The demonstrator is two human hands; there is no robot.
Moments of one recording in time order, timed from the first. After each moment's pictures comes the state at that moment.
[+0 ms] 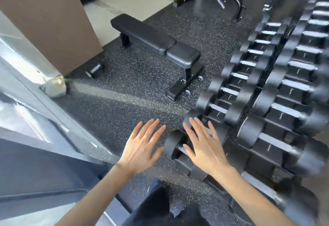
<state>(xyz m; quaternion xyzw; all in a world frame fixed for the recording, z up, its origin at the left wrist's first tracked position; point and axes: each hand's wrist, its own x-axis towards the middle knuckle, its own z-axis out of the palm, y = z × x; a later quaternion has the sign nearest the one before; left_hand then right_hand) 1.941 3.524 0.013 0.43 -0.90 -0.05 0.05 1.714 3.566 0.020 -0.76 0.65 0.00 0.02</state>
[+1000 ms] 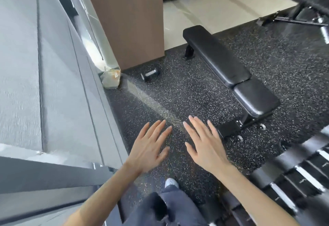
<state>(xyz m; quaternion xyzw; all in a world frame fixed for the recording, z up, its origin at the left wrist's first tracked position) 2.083 3.246 0.004 0.62 -0.78 -0.06 0.03 1.872 3.189 0.019 -0.89 0.45 -0.04 0.04</state>
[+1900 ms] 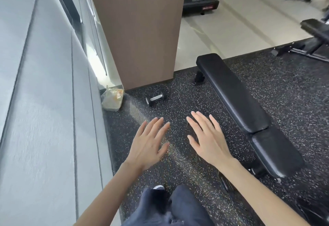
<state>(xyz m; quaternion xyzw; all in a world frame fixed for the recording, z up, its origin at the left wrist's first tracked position) 2.240 2.957 0.011 0.68 -0.73 -0.04 0.09 2.032 2.870 0.036 -0.91 0.40 -0.07 0.01</state>
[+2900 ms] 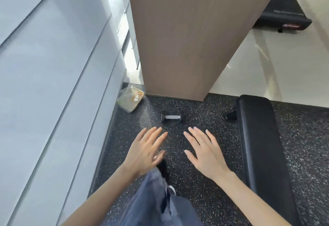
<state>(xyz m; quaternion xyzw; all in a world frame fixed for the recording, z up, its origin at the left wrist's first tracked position) 2.309 2.664 -0.046 0.80 -0.59 -0.08 0.05 2.141 2.495 -0.023 -0.98 0.19 0.03 0.09</state>
